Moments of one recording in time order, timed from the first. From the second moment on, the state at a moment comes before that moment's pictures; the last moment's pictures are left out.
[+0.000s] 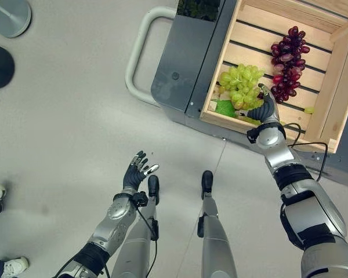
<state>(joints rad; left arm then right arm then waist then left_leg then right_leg) -0.29 0.20 -0.34 0.36 -0.48 -0.16 0.29 -0.96 -0.66 0.42 0.85 0.21 -0.04 -0.35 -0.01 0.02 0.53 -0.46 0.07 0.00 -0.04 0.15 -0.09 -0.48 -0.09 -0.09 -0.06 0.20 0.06</state>
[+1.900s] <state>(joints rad) -0.37 0.21 -0.41 0.36 -0.48 -0.16 0.32 -1.24 -0.55 0.51 1.41 0.09 0.09 -0.40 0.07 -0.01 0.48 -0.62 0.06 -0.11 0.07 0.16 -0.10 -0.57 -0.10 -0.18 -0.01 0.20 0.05</state>
